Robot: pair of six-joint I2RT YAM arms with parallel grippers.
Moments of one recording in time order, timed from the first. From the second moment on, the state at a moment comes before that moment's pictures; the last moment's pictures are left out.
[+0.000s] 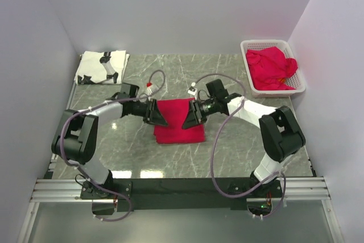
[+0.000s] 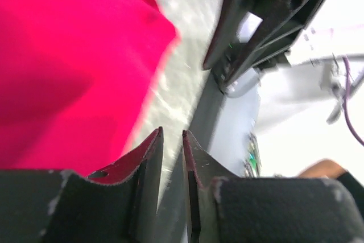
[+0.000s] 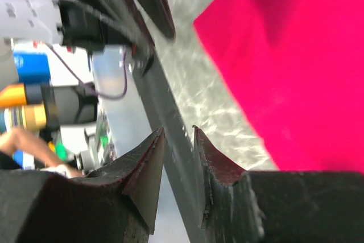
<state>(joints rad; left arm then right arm) -0.24 1.67 0.91 -0.22 1.14 -0.26 0.47 1.71 1.04 -0.28 -1.00 0.33</state>
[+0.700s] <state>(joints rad) -0.18 1.97 0.91 -0.42 1.21 -0.10 0.43 1.95 0.97 -0.36 -1.06 0.24</state>
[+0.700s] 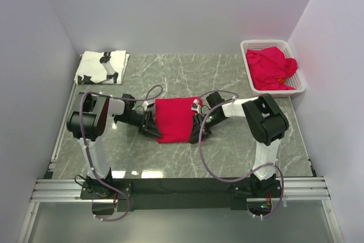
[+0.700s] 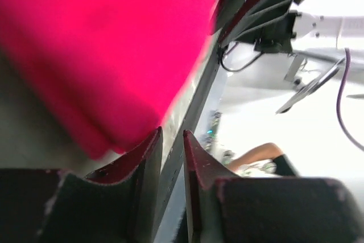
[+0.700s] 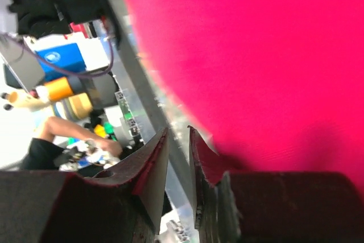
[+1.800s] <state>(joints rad) -0.06 1.86 1.22 -0.21 0.95 -0.13 0.23 2.22 1.60 -0.38 -0.76 0.32</state>
